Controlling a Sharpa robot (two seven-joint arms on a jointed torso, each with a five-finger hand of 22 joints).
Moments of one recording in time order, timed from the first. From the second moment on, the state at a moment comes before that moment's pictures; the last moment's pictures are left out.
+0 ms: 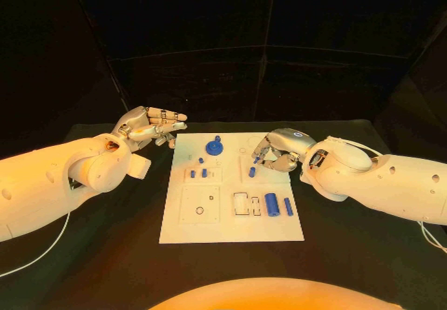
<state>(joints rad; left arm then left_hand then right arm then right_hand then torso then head) 1.22 -0.84 -0.06 1.42 -0.17 -0.13 0.31 1.39 -0.12 0.40 0.01 0.12 1.03 0.18 0.08 0.07 1.14 0.10 0.21 0.09 1.31 0.01 1.17 0.74 0.17 1.24 0.11 0.62 0.78 1.14 -0.93 -0.06 1.63 -1.55 -0.39 -0.08 1.44 -0.09 0.45 0.02 0.18 1.11 0.15 0.07 0.08 1.23 0.08 0.10 0.08 1.46 0.00 1.34 1.17 0.15 1.21 0.10 1.22 0.90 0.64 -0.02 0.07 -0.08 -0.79</state>
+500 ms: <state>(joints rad) 1.22 -0.83 -0.06 1.41 -0.17 -0.13 0.31 1.39 -0.12 0.40 0.01 0.12 1.03 0.18 0.08 0.07 1.13 0.10 0.21 0.09 1.31 0.01 1.17 0.74 0.17 1.24 0.11 0.62 0.78 1.14 -0.83 -0.06 1.65 -1.53 -0.40 -0.04 1.44 -0.09 0.45 0.02 0.18 1.11 0.15 0.07 0.08 1.23 0.08 0.10 0.08 1.46 0.00 1.34 1.17 0.15 1.21 0.10 1.22 0.91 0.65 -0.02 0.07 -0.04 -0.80</state>
